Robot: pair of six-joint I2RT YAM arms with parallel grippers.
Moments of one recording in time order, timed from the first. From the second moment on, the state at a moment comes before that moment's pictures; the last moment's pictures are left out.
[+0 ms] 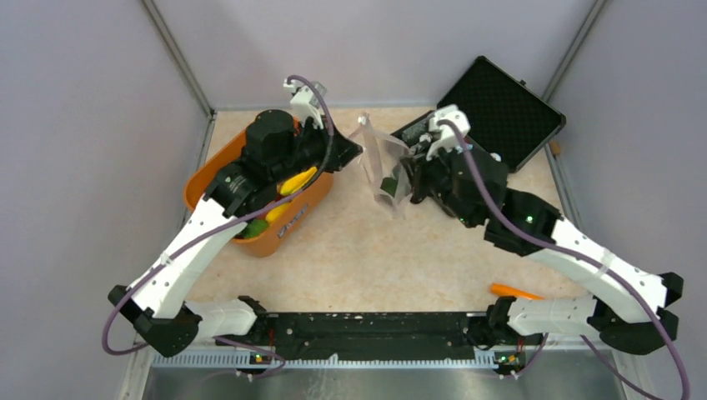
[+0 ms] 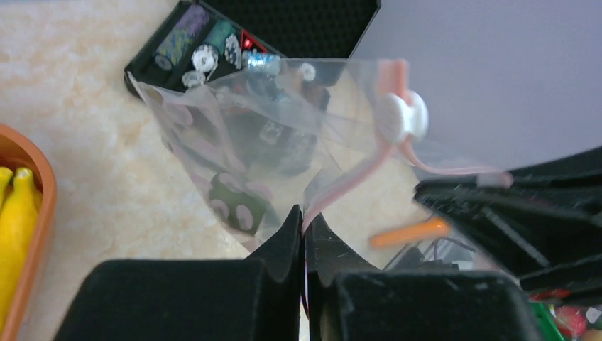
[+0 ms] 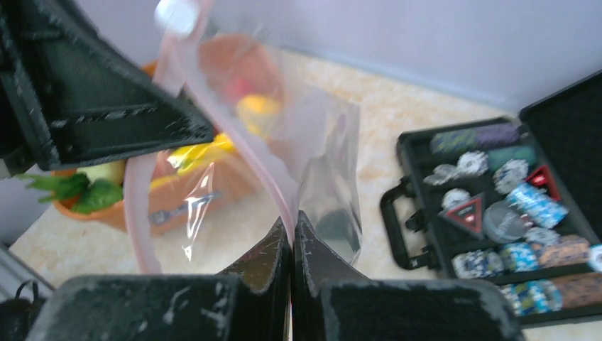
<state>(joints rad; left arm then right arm) -0.66 1.24 1.48 -0.49 0.16 -0.52 1.06 1.11 1.34 -0.44 0.50 0.22</state>
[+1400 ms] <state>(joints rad) -0.62 0.98 1.14 -0.58 -0.14 -0.48 1.04 1.37 1.19 -0.43 0.50 0.35</state>
